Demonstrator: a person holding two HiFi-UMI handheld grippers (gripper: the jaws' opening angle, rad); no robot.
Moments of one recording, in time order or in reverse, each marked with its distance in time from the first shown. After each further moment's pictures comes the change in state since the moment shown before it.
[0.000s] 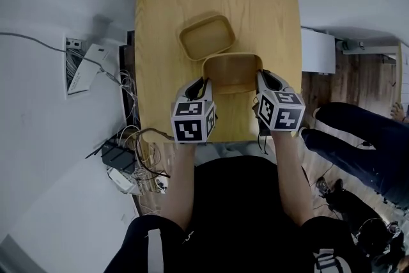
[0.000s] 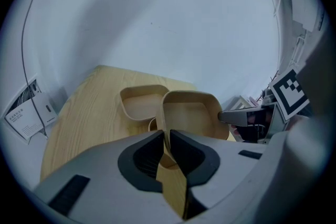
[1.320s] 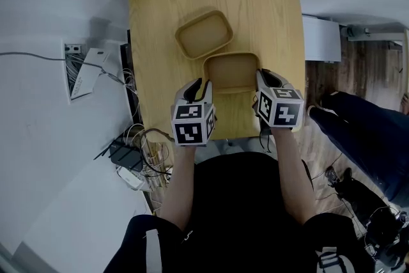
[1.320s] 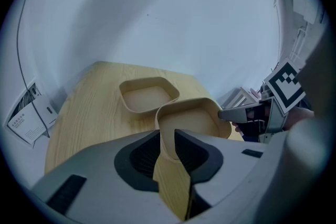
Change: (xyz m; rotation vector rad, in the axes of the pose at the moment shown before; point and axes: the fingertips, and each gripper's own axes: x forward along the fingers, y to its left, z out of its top) left arm 0.005 0.002 -0.017 0.044 0.069 0.021; right arm 0.009 -0.008 -0.026 0.059 0.096 -0.015
